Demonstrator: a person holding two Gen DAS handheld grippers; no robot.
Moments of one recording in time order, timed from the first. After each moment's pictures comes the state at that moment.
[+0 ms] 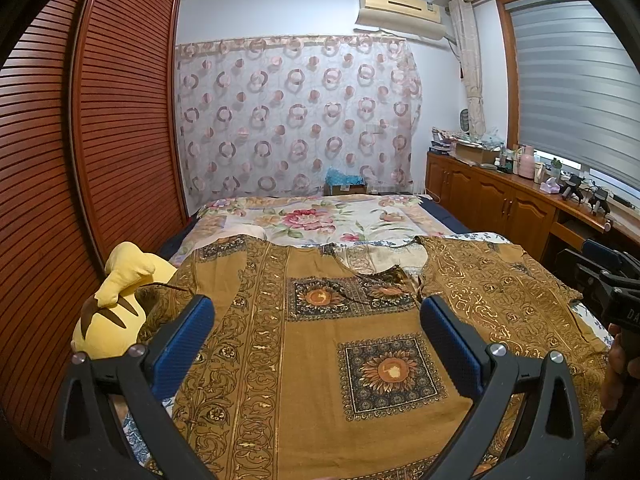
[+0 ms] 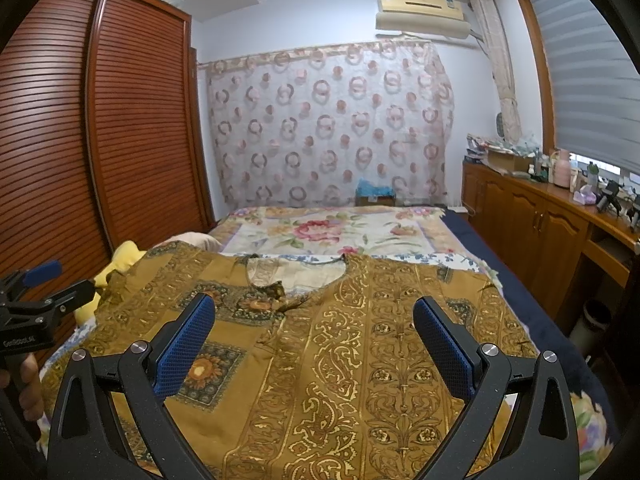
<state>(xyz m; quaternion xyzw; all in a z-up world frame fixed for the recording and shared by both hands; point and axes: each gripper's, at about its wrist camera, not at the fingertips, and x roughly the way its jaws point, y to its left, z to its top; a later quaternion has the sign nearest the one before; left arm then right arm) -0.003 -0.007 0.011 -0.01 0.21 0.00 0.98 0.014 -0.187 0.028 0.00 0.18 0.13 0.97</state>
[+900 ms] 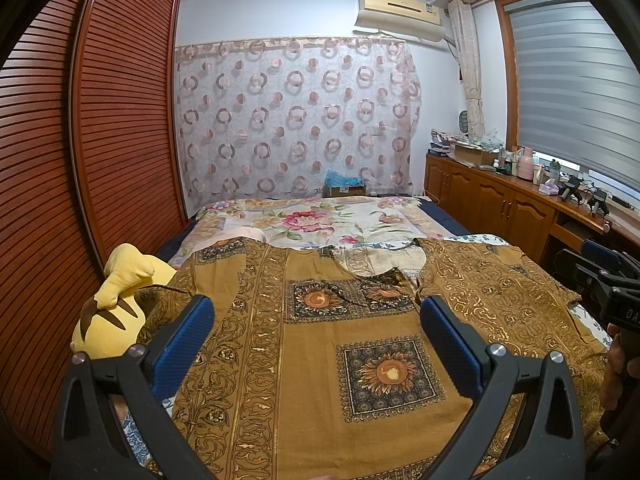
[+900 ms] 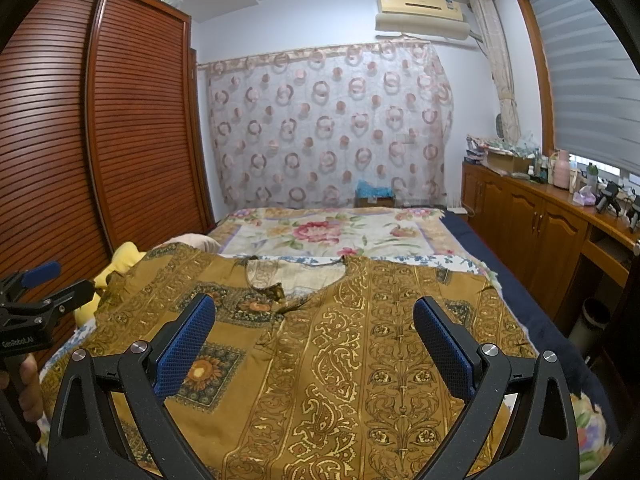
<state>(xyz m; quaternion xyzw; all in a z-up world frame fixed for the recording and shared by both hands) -0.006 -0.003 0.015 -0.01 0.21 0.00 0.98 0.013 -0.188 0.029 0.00 0.18 0.13 0.97</state>
